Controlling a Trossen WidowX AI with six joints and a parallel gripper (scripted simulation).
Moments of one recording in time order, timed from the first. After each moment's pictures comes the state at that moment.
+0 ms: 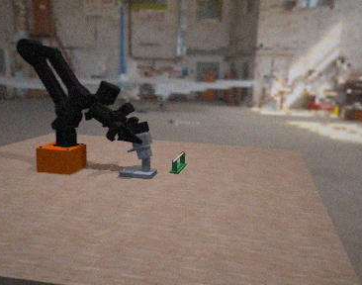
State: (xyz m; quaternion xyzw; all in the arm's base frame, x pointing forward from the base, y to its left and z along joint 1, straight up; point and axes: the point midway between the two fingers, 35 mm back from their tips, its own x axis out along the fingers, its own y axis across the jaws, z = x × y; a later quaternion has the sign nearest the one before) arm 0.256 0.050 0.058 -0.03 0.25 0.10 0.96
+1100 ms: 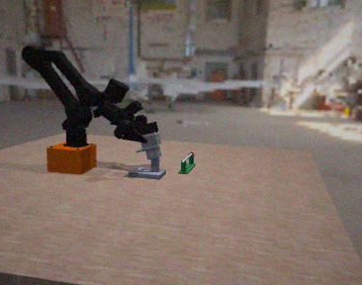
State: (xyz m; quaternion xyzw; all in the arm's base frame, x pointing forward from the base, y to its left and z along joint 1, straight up) arm 0.250 0.049 0.065 -0.03 0.25 0.10 0.96
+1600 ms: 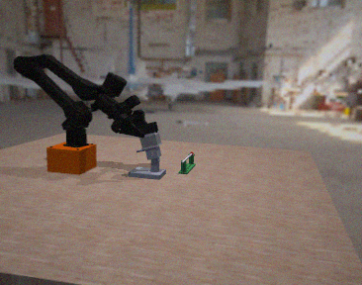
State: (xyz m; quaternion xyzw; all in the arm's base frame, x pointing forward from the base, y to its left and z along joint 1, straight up) arm 0.239 0.047 0.083 -0.03 0.26 0.10 0.96
